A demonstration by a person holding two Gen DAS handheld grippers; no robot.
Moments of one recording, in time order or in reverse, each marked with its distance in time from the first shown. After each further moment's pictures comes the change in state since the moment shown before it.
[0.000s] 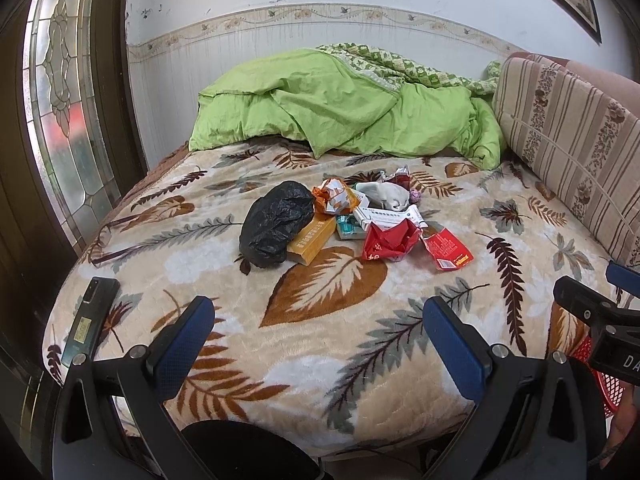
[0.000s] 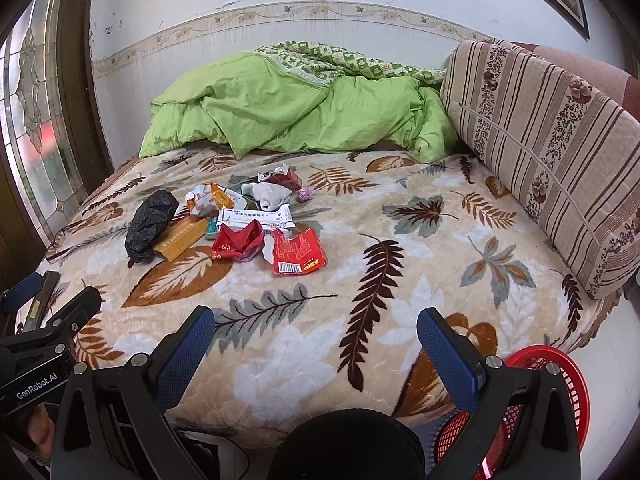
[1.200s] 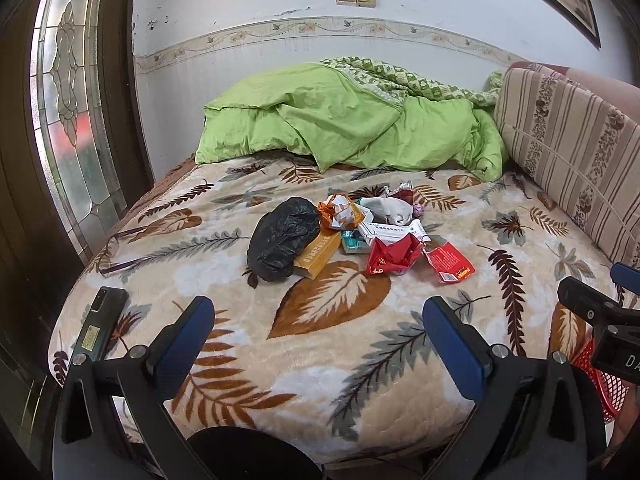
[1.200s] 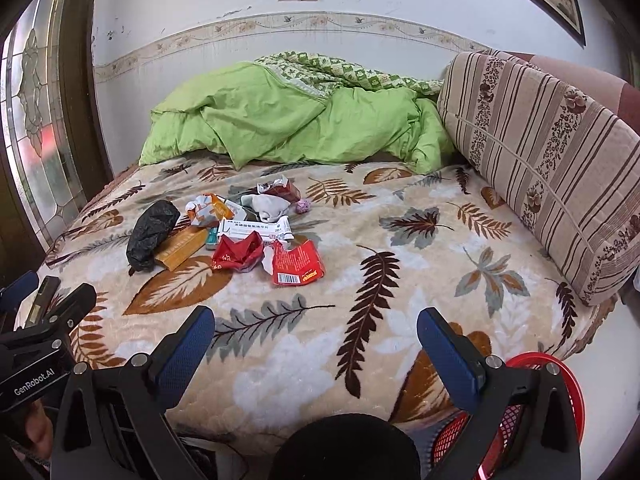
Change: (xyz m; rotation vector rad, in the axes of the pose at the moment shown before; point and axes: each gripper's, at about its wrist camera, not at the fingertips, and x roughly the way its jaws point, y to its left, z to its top) left arm -0.009 0.007 0.009 -0.014 -0.054 0.005; right arm -0.009 0.003 0.004 -0.005 -0.040 -0.016
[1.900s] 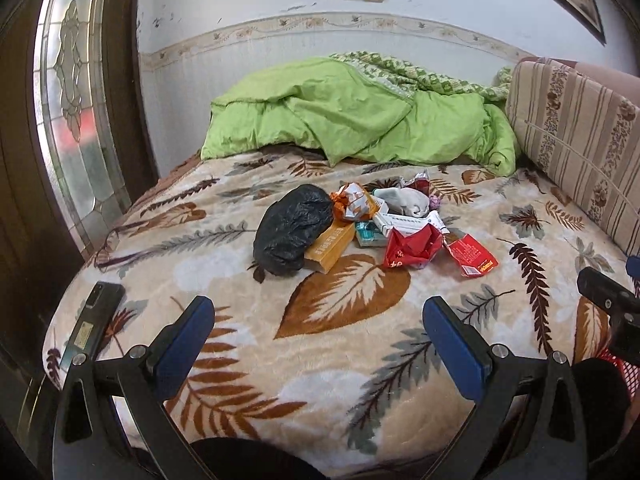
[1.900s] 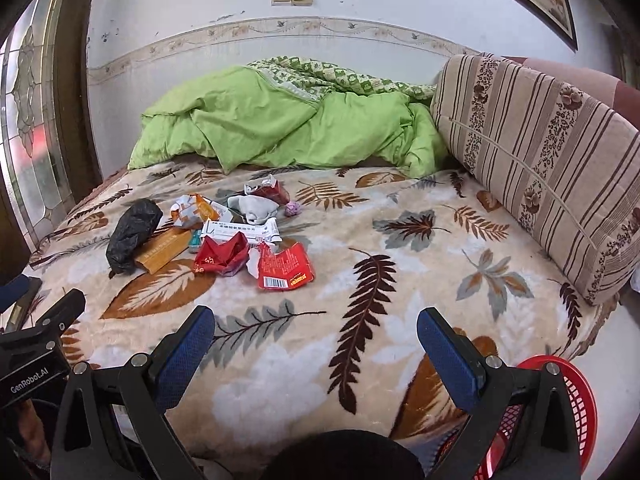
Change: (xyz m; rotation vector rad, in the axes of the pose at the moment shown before) left arm 0.031 0.006 -0.015 -0.006 0.004 0.031; right arm 0.026 -0.002 -0.016 -0.001 -0.047 -0.036
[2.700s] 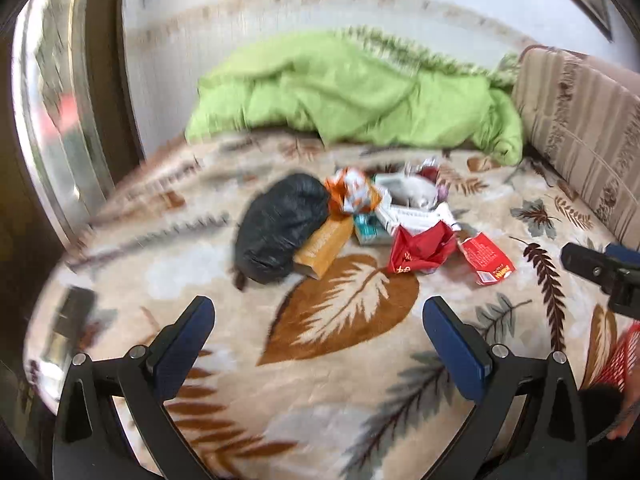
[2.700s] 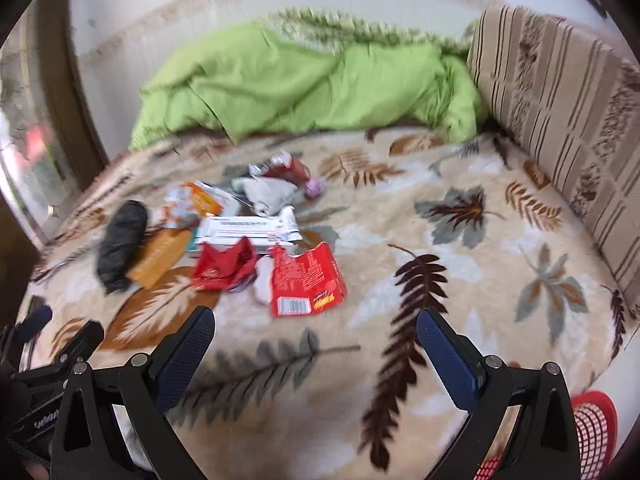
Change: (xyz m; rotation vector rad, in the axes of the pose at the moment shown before) left arm 0.043 -0.015 0.028 0.028 0.055 0.008; right arm 0.074 -0.003 0.042 0.023 0.144 0.113
